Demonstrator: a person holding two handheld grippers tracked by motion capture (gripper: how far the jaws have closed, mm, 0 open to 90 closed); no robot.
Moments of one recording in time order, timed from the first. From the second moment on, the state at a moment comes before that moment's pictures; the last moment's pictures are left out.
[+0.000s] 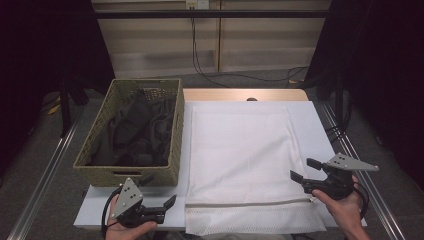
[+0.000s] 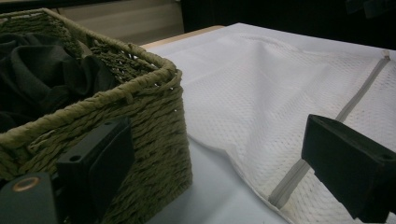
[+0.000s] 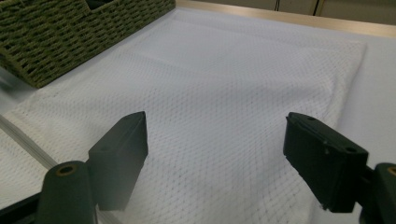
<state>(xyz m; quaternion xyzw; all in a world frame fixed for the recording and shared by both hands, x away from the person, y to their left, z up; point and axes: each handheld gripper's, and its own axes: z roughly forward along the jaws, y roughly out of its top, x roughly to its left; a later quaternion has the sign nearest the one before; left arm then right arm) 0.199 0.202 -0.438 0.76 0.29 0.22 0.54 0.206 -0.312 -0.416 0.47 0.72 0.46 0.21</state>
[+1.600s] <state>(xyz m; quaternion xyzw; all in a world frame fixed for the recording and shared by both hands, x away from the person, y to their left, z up) 0.197 0.204 -0.439 0.76 0.31 0.21 0.53 0.291 -0.214 -0.394 0.36 0.81 0.42 0.16</state>
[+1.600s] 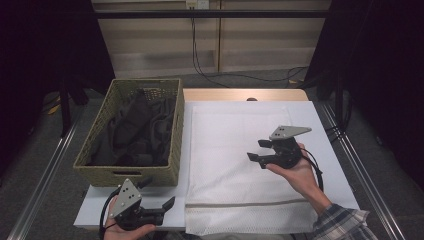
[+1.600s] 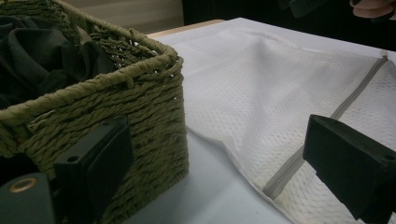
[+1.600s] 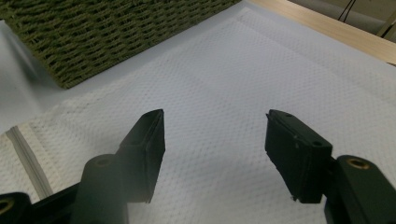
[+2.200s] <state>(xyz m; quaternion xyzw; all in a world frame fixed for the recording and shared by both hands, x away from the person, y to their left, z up) 0.197 0.201 -0.438 0.77 0.30 0.20 0.53 0.325 -0.162 -0.419 0.35 0.83 0.43 0.12</state>
